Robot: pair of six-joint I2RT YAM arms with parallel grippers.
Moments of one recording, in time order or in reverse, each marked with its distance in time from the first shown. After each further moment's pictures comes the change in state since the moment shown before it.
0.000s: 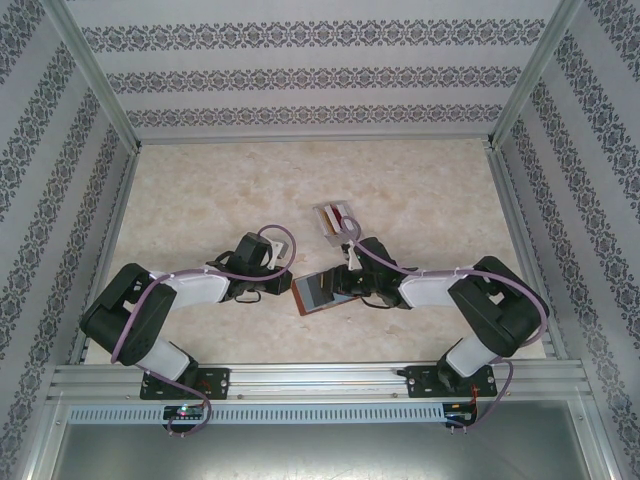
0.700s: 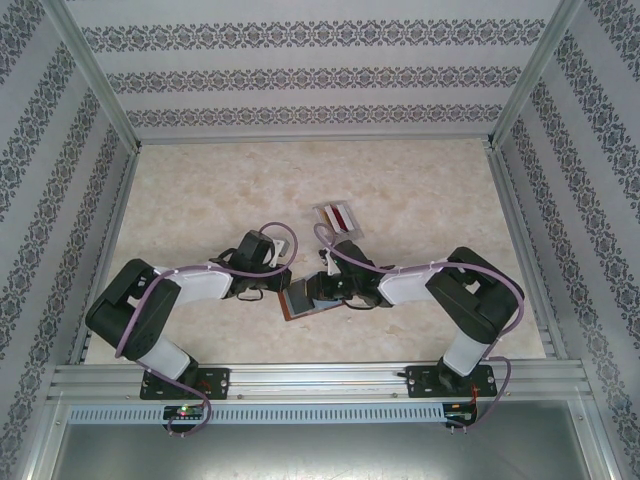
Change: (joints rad) left arm 0.000 0.034 0.029 -0.009 0.001 -0.027; right arm 0.126 0.139 0.125 -0.006 0.010 0.002
